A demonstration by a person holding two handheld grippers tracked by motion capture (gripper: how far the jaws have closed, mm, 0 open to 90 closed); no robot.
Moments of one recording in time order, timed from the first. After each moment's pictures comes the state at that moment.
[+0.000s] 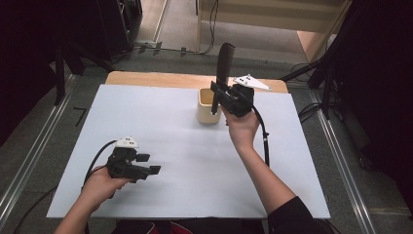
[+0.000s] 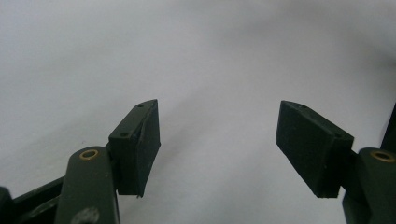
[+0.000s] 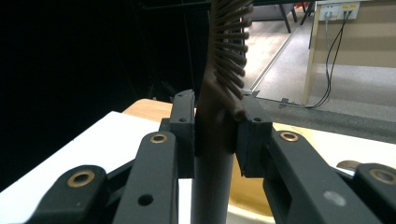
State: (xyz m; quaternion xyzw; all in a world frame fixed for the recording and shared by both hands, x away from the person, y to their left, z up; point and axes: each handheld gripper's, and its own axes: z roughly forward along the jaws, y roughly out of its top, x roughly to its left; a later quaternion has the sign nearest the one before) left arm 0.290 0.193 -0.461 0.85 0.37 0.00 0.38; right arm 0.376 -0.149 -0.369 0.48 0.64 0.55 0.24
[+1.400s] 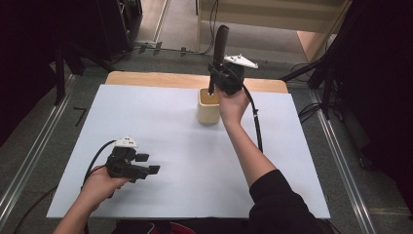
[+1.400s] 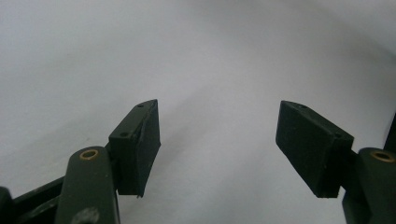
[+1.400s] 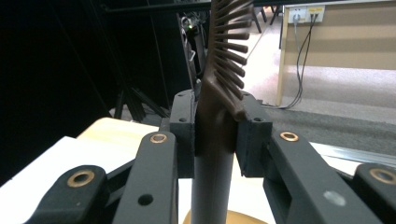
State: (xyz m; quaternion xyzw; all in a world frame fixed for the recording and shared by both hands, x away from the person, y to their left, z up) left arm 0.292 0.196 -0.462 0.85 0.37 0.00 0.38; right arm 0.448 -0.134 -0.366 0.52 0.62 0.52 0.28
